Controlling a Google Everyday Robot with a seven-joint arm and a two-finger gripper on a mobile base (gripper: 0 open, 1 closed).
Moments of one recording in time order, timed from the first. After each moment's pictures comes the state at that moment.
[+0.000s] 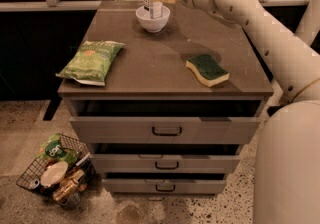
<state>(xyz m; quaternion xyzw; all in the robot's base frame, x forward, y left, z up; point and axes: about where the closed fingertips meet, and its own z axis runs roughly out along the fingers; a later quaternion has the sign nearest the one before) 0.878 -0.053 0.985 -0.27 0.67 0.17 0.67</state>
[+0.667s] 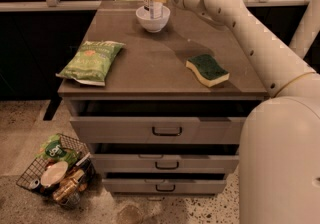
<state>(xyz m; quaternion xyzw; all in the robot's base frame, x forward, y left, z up) 0.898 -0.028 0.975 -0.24 0.67 0.21 0.67</state>
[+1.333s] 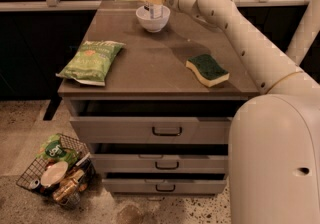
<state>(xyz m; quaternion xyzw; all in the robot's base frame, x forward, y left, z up) 0.912 -0.014 0.958 -0.22 0.68 0.24 0.66</state>
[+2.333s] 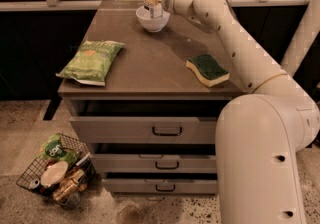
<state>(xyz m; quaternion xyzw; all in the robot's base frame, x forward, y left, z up) 0.924 0.004 0.946 -0.24 0.67 0.26 0.65</state>
